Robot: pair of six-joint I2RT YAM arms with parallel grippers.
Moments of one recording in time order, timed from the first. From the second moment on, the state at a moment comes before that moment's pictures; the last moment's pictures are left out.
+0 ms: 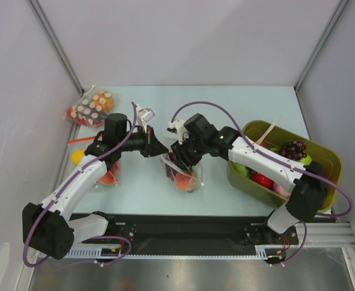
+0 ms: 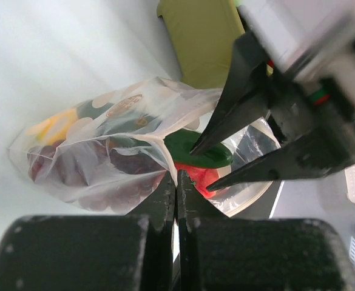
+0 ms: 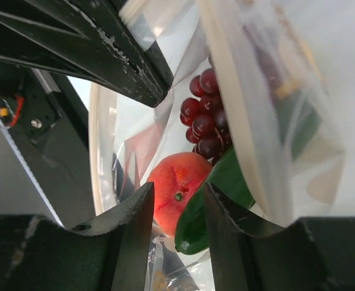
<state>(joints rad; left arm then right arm) -0.36 1.16 0.92 -0.29 0.77 -0.24 0.86 1.55 1.39 -0.67 -0.30 0.09</state>
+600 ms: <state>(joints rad) -0.36 1.16 0.91 -0.29 0.77 -0.24 0.96 1.63 1.46 -0.78 0.09 0.07</state>
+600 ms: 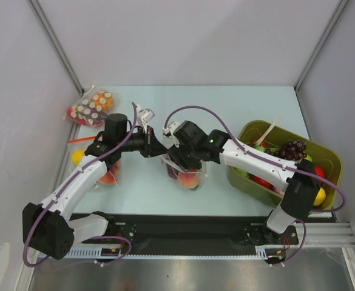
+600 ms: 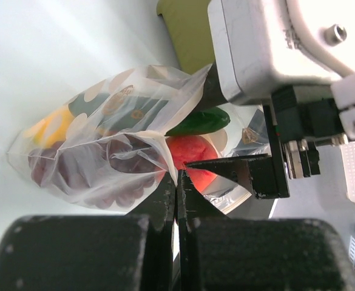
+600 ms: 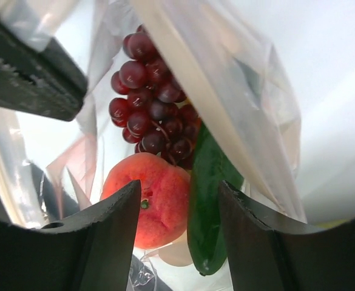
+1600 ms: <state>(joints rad) -0.36 1.15 0.91 -0.29 0.77 -0.24 0.89 1.68 1.41 -0.74 0.02 0.04</state>
